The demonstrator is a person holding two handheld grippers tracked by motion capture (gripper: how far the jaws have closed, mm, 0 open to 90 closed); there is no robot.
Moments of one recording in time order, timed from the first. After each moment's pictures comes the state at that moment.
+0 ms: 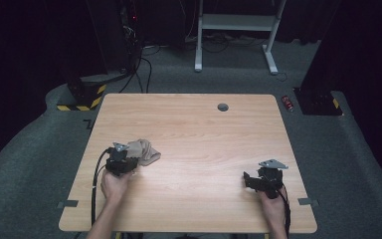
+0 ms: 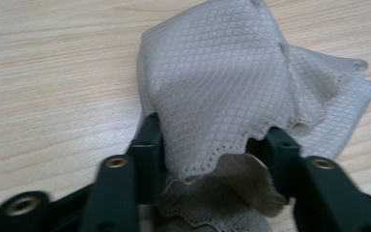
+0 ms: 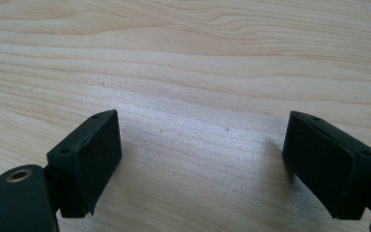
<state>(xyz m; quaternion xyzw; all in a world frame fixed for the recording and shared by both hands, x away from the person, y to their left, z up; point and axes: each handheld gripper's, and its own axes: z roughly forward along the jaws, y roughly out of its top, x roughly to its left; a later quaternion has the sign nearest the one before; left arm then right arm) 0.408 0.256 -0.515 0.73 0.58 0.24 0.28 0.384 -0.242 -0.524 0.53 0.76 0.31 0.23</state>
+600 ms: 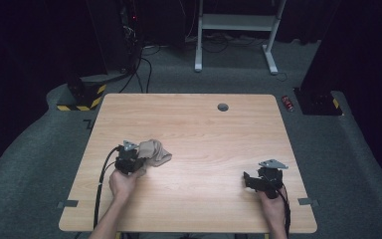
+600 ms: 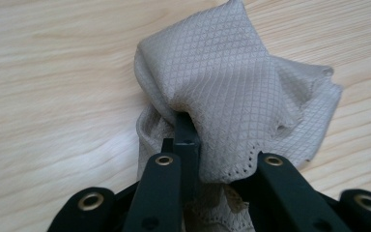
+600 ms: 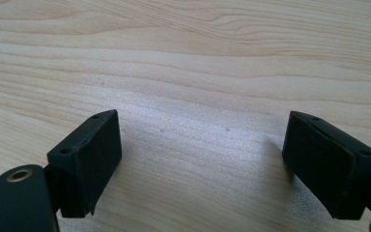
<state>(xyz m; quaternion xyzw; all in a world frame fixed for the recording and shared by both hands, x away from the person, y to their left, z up) 0.414 0.225 -0.507 0.75 0.53 0.20 0.34 0.384 -0.242 -0.524 0.53 0.75 0.31 0.23</state>
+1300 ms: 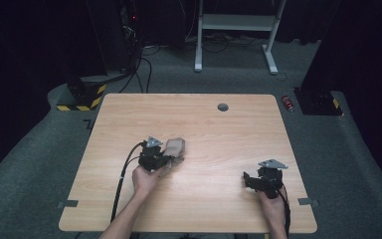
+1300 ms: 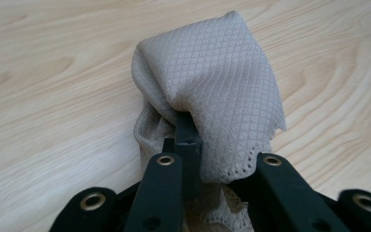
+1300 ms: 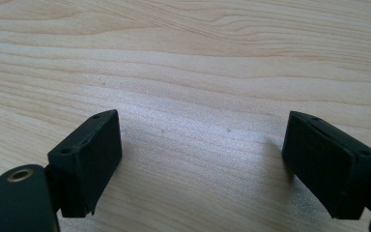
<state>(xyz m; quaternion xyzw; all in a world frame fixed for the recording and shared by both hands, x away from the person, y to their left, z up) 0.423 0.155 -0.491 0.78 0.47 0.14 0.40 0.384 -0.241 -0.524 0.53 0.76 0.31 0.23</state>
